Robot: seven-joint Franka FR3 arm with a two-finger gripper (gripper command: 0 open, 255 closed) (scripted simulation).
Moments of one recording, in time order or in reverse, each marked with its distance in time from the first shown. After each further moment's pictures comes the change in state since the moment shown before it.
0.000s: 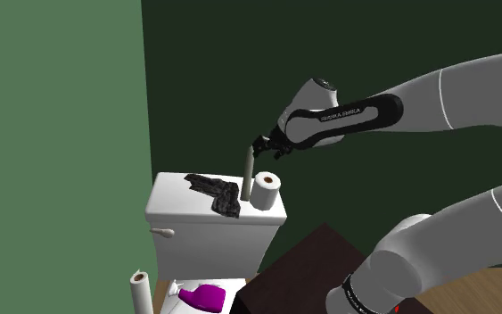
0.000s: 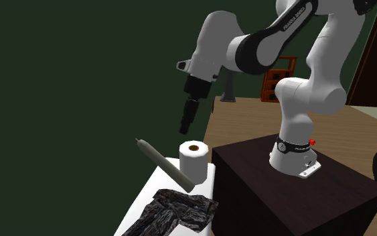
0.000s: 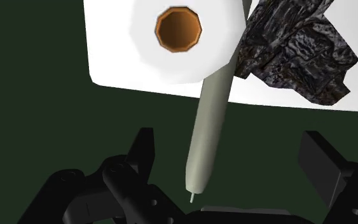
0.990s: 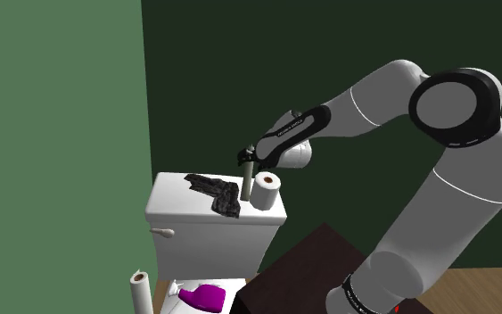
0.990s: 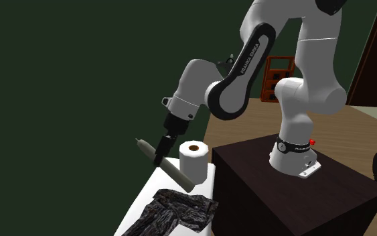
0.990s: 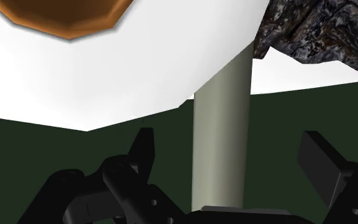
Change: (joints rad) arm 0.024 0.428 0.004 0.091 0.252 0.436 -0.071
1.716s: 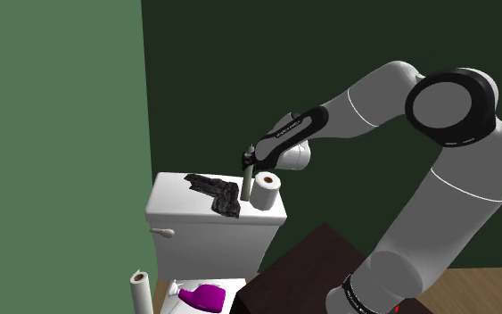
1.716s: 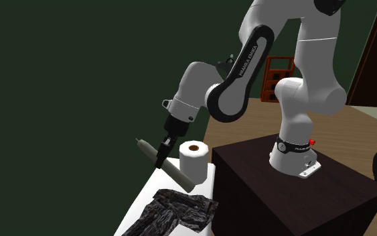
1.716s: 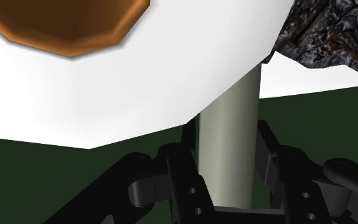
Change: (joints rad) arm -0.008 0.017 0.012 -0.002 0.030 0.019 -0.027
